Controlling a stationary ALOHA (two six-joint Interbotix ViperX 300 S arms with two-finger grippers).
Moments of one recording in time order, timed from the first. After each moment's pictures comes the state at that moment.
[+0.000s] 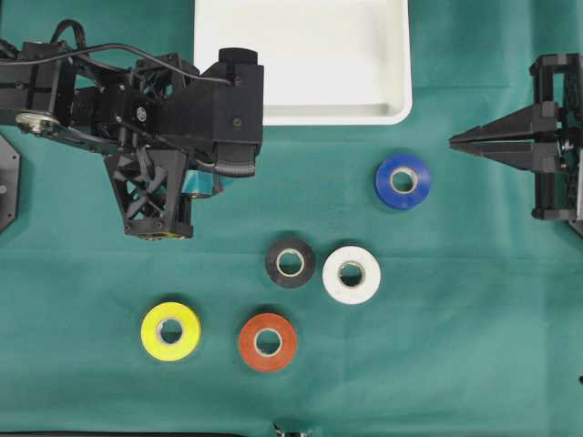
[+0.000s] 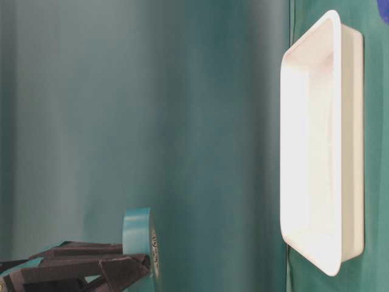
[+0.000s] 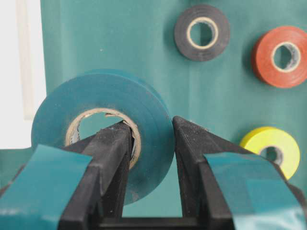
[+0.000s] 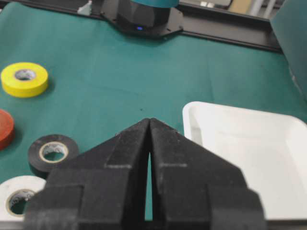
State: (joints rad) left arm -0.06 -0.20 0.21 -0.01 1.07 -0.06; right arm -0.01 -0.86 1.15 -0.01 -0.16 -0.01
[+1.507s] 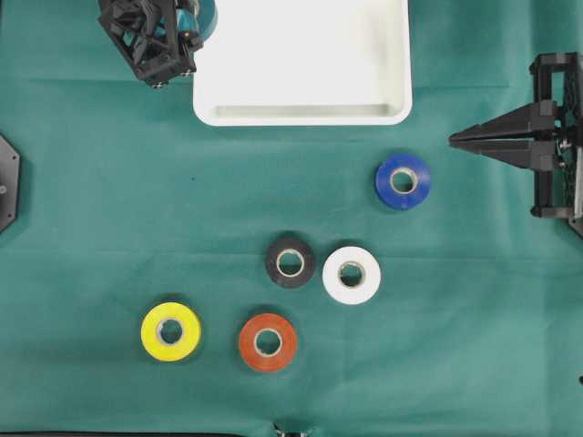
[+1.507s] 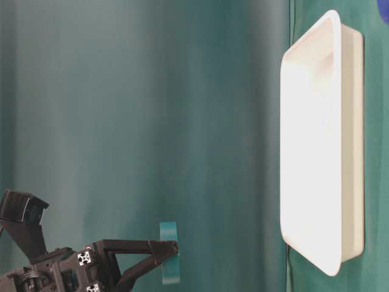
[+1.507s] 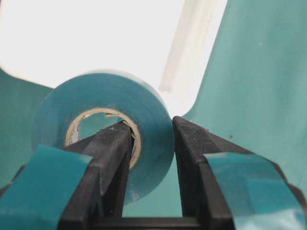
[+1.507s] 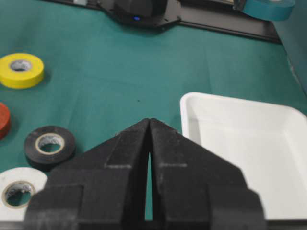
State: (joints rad) left arm 0.35 -0.20 0.26 0.00 1.06 0.05; right arm -0.02 -0.86 1.15 -0.01 -0.14 -0.01
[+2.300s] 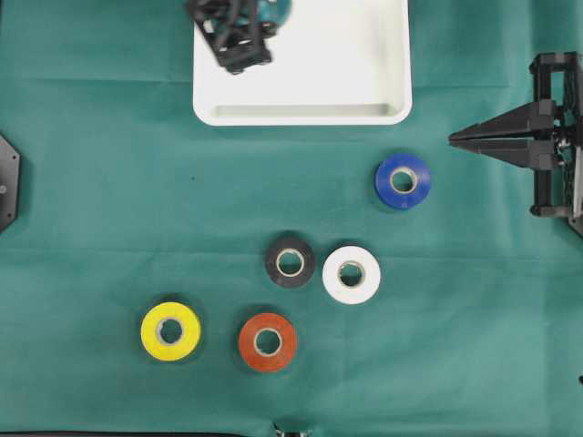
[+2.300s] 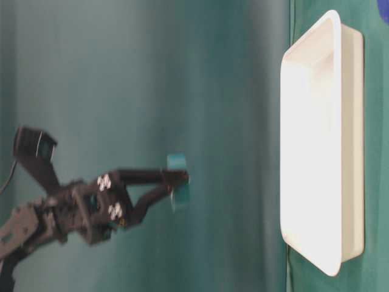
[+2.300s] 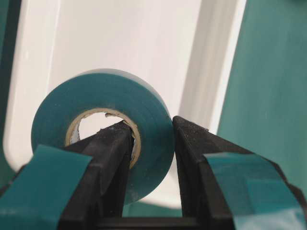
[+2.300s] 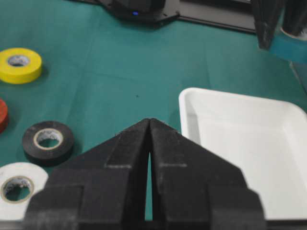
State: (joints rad) left arm 0.34 0.05 0.02 0.00 0.98 0.14; right arm -0.03 -0.86 1.15 -0.01 -0.12 -0.01
